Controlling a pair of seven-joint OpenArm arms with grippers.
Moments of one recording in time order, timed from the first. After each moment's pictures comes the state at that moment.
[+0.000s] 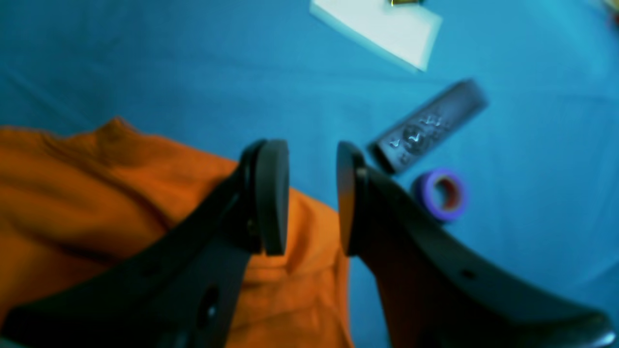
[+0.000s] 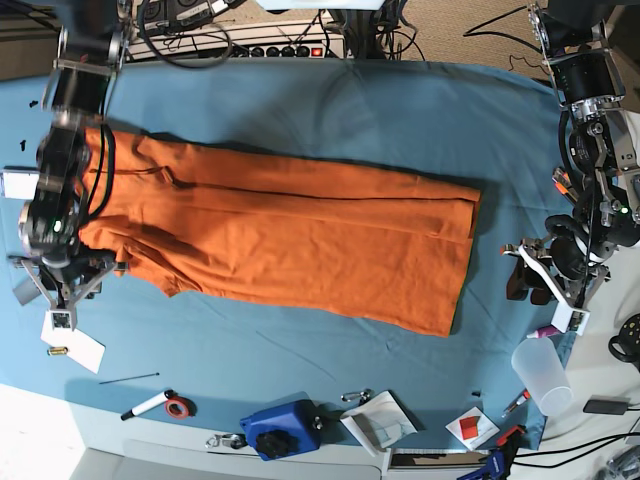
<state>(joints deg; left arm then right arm) -8.9 -19.5 -15.7 96.6 -33.3 -24.4 59.5 16.2 26.2 13.0 84.9 5.8 12.1 -56.4</state>
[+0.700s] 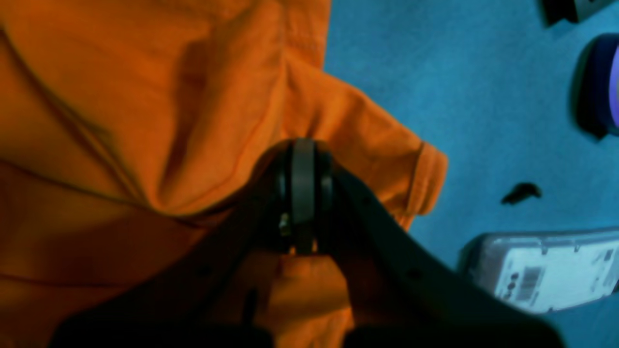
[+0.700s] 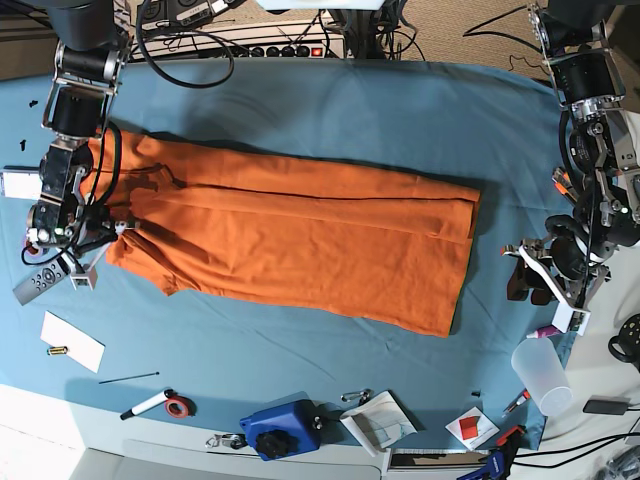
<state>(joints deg) -8.8 -19.5 -15.8 96.6 -33.3 -24.4 59.3 16.1 26.5 13.2 69.2 8.3 20.8 -67.2</state>
